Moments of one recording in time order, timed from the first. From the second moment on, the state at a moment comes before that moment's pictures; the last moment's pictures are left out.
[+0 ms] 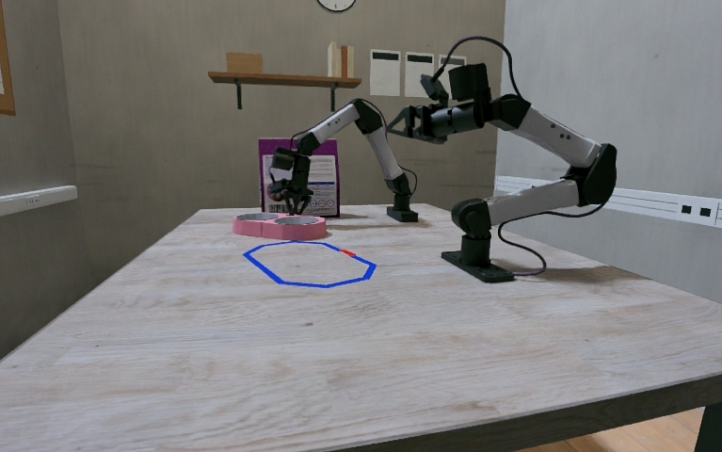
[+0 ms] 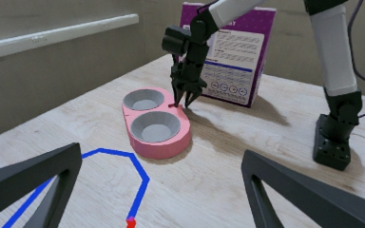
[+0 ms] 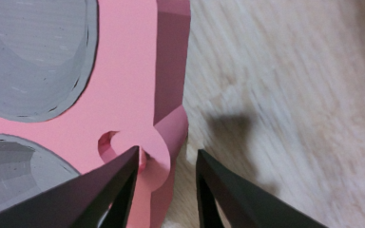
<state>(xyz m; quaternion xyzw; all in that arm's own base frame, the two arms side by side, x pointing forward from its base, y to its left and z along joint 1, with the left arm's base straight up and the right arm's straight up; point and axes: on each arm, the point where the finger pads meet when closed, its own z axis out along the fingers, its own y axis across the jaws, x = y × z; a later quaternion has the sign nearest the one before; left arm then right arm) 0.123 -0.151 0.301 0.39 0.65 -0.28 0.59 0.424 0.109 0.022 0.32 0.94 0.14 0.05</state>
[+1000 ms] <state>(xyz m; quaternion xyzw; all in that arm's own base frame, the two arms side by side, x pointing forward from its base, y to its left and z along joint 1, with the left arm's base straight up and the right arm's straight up) 0.123 -0.151 0.301 0.39 0.65 -0.28 0.59 0.426 0.116 0.021 0.33 0.93 0.13 0.05</state>
